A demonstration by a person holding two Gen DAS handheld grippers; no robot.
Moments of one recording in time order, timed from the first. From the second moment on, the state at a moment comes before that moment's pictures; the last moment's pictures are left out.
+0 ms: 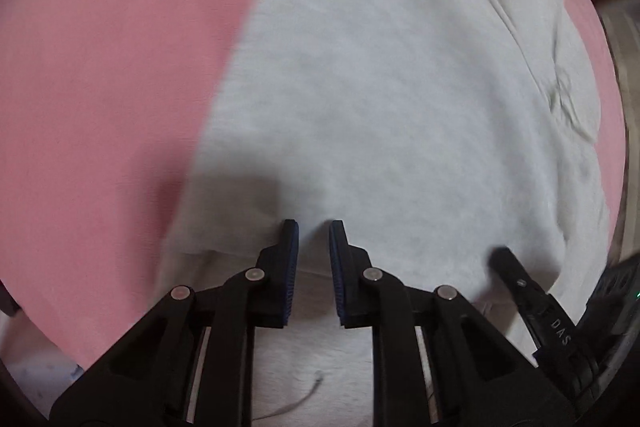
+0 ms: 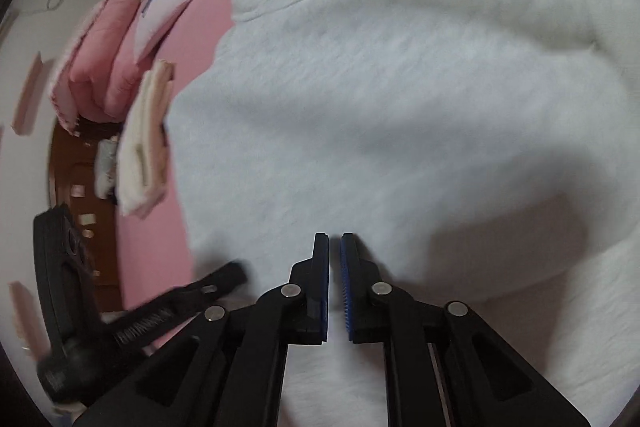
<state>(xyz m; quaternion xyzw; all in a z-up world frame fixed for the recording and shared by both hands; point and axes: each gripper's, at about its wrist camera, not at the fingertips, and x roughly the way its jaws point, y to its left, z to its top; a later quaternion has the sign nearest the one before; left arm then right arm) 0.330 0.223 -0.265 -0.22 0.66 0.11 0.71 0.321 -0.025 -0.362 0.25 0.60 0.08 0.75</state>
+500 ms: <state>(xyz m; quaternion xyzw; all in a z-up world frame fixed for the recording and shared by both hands) 0.350 0.216 -0.231 -0.14 0.64 0.07 0.75 0.301 -0.121 -0.322 0.29 0.50 -0.05 0.82</state>
